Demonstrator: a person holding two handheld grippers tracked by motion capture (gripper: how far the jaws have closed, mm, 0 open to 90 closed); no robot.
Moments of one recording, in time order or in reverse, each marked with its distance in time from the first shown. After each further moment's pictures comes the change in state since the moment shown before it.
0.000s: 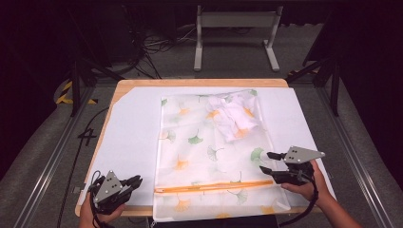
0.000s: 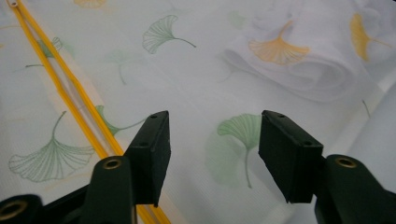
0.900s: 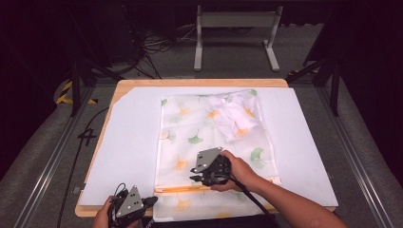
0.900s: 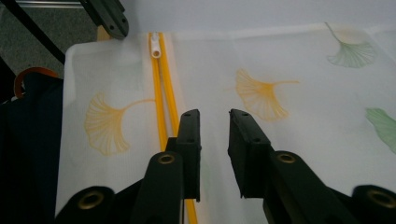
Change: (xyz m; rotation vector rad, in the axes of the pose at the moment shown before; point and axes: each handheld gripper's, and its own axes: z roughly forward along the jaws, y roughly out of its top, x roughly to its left) left arm -0.041 -0.004 0.020 0.136 -0.139 0.124; right arm 0.111 0.126 0.127 0.166 0.358 -0.343
